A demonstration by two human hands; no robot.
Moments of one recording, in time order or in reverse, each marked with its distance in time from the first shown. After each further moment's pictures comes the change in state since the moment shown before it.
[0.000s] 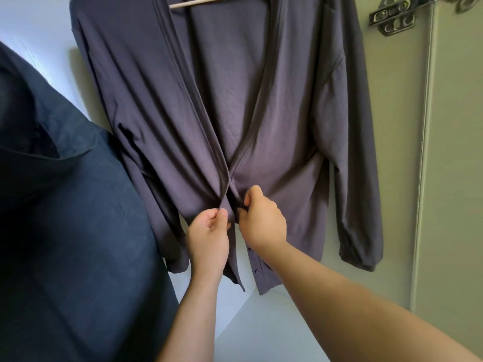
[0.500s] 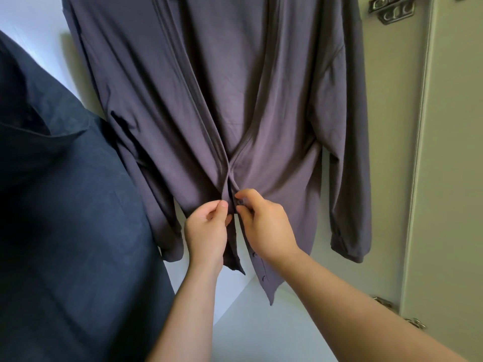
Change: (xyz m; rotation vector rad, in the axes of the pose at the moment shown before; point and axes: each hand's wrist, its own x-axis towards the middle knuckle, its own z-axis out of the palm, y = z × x) left_hand -0.005 -0.007 0.010 -0.234 0.019 -0.147; right_hand -0.035 0.015 -0.021 0.126 0.004 -0.239
